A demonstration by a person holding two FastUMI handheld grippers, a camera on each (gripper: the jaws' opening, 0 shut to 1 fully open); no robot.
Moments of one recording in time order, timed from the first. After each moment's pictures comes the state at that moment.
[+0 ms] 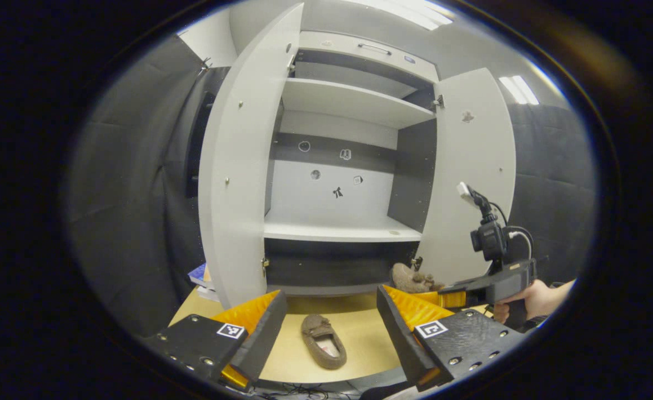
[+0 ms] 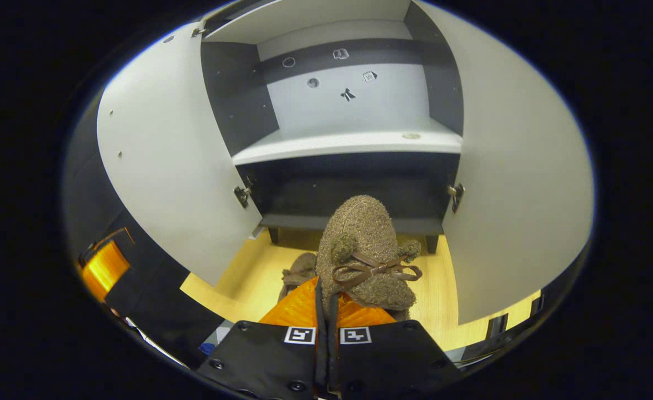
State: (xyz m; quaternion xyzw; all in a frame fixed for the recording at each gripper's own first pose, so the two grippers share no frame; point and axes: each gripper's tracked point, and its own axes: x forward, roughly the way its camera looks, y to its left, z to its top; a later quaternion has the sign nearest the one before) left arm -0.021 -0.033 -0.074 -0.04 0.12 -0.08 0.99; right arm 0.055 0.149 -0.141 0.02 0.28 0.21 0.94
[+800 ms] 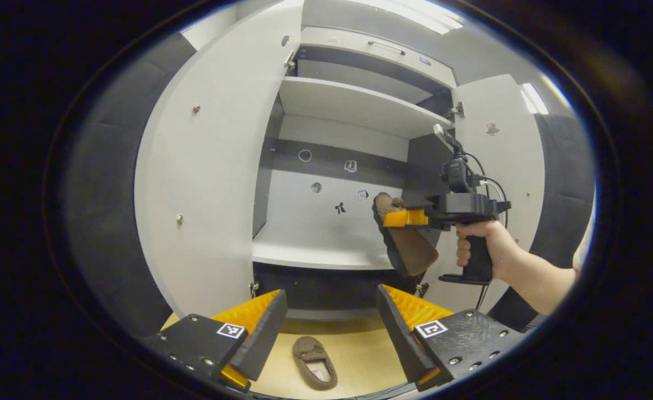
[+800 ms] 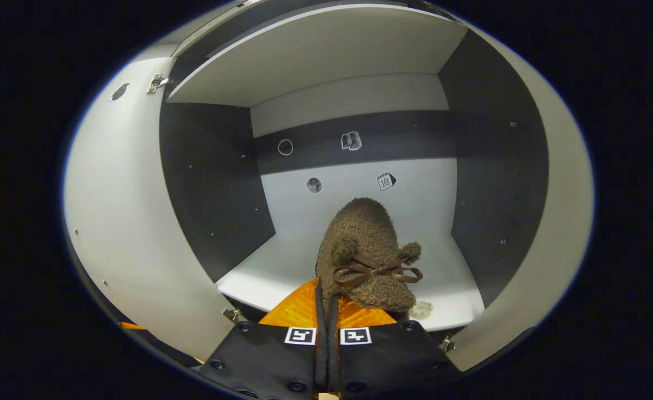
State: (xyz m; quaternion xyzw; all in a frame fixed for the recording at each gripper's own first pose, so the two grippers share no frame) left arm 0.059 -0.046 -0.049 -0.05 0.10 -0.06 0.99; right arm 0.264 0.169 0.039 0.03 0.11 0.22 0.97
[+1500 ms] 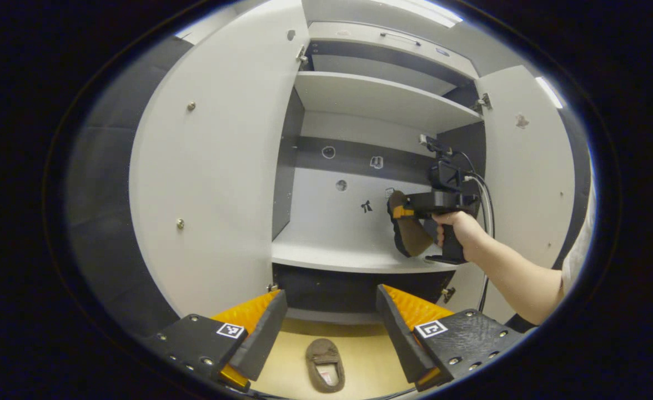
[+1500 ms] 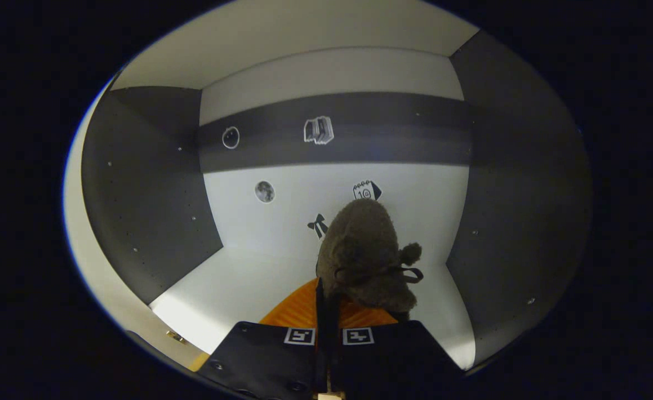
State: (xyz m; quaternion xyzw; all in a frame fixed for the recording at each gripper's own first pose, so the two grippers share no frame) left arm 0.076 -0.024 -0.050 -0.02 0.11 0.04 0.99; right arm 0.388 0.173 0.011 -0.01 0.12 0.17 0.98
